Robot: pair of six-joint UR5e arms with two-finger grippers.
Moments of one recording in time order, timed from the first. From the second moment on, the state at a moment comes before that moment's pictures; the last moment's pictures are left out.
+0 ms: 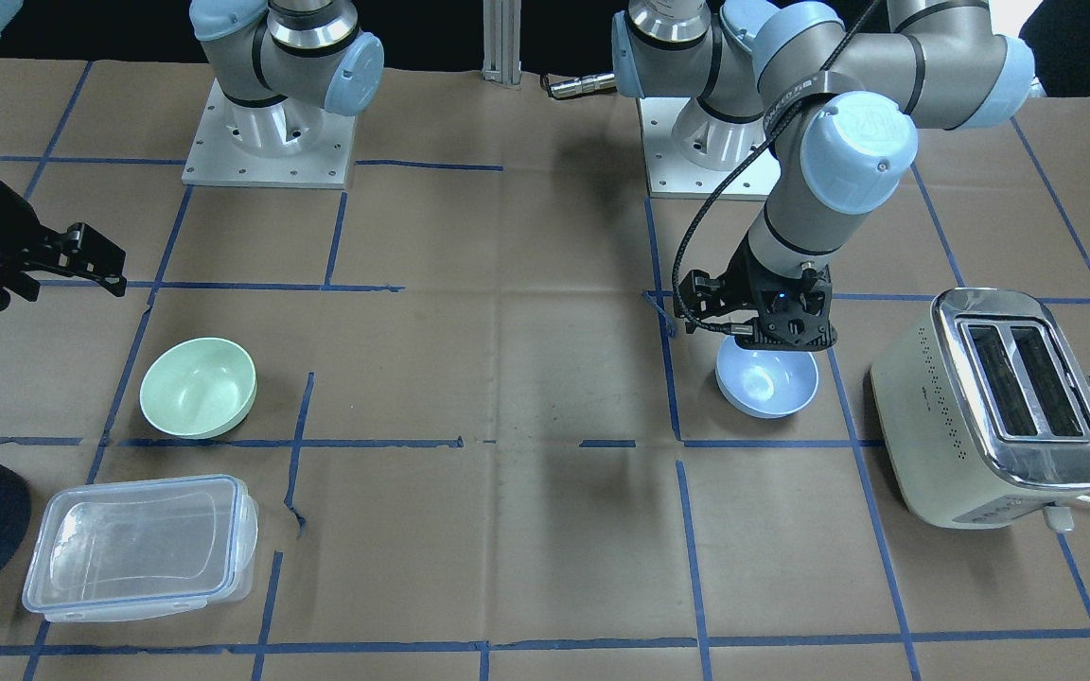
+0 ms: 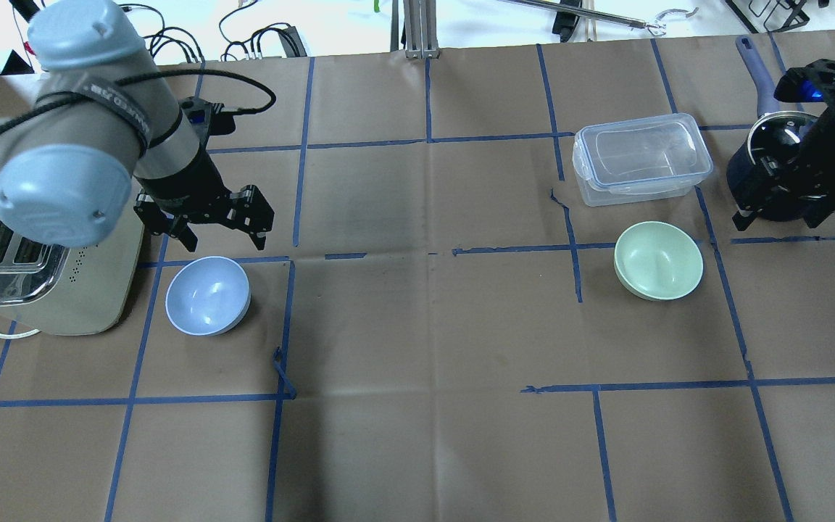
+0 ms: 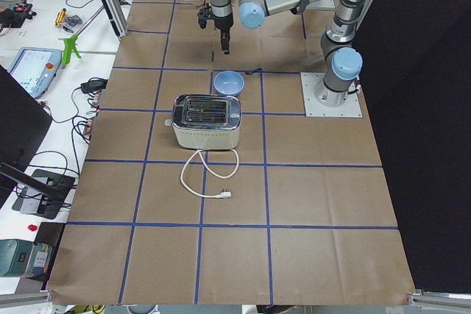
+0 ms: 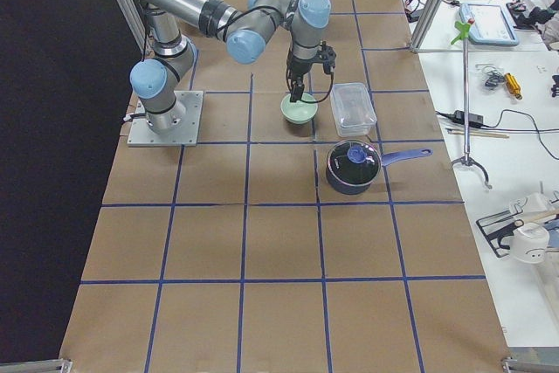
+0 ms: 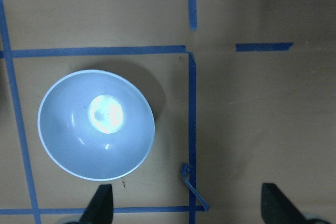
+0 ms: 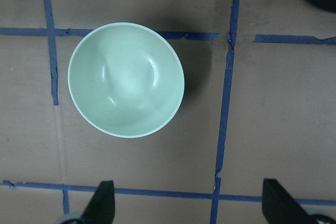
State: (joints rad) left arm -1.51 -1.68 -1.92 -1.21 1.58 0.09; right arm 1.16 -1.53 1.85 -1.77 -1.57 -0.45
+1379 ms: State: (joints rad) left arm -1.50 -1.84 -1.97 -1.10 1.62 0.10; right arm 1.16 -1.35 2.08 -2.15 -1.56 -0.44
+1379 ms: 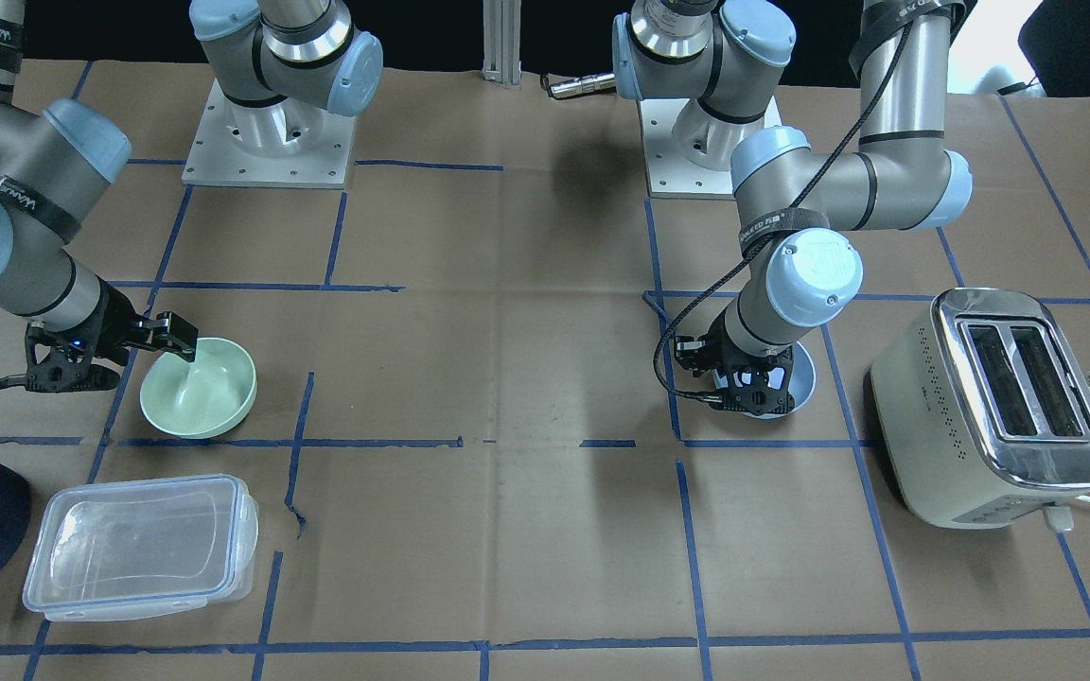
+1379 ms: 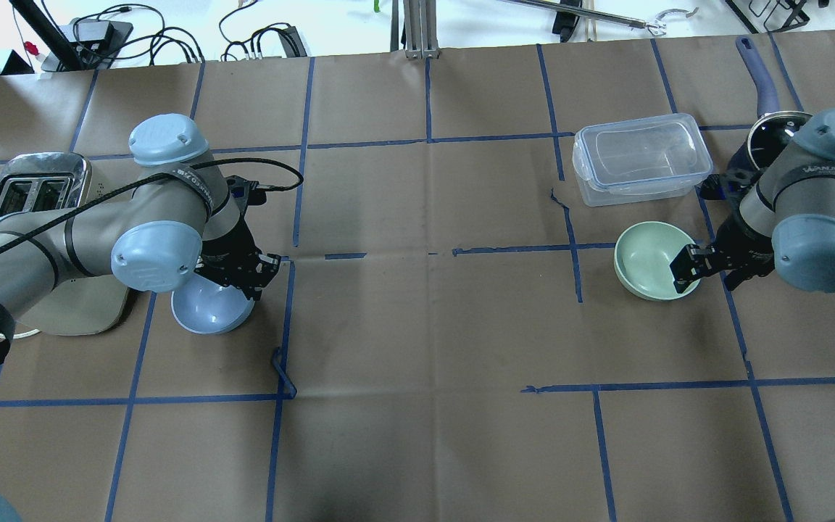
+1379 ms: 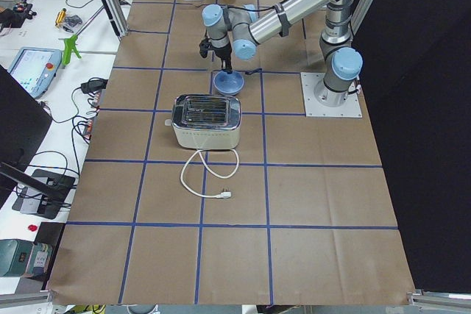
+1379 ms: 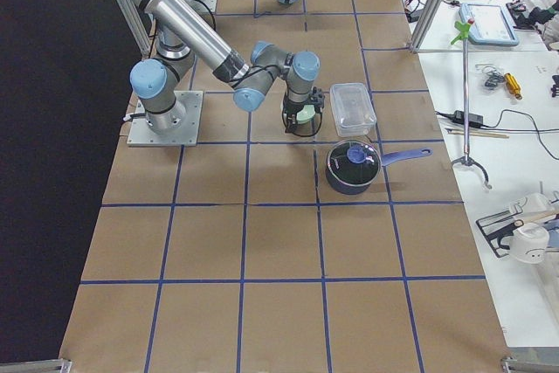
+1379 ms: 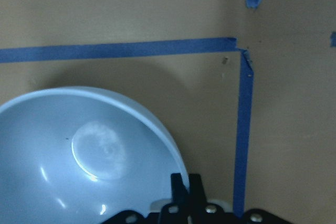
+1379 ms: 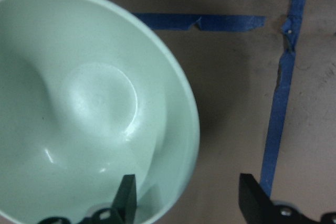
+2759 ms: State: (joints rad) left arm -2.06 -2.10 -1.56 -1.02 1.60 -0.19; right arm 1.20 -1.49 1.66 -1.60 -1.51 -0.37
